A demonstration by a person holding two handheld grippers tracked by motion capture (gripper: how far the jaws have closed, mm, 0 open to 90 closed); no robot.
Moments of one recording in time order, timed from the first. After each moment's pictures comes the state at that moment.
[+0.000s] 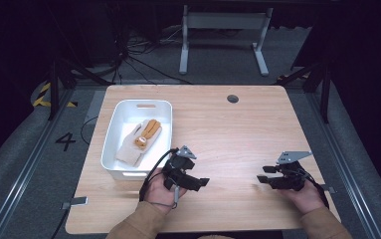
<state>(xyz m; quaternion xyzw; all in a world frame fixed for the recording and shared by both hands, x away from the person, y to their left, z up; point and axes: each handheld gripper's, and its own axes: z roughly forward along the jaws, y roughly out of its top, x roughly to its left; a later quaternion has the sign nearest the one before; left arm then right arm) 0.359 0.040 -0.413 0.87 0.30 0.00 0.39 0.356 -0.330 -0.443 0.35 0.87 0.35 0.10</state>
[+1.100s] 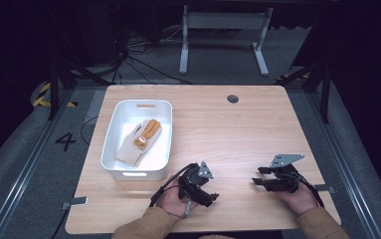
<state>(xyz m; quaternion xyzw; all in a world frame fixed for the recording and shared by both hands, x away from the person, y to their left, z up) 0.345 -0.002 -0.456 0.91 0.22 0.03 0.35 0.357 -0.317 -0.456 0.32 0.88 0.34 0.12</state>
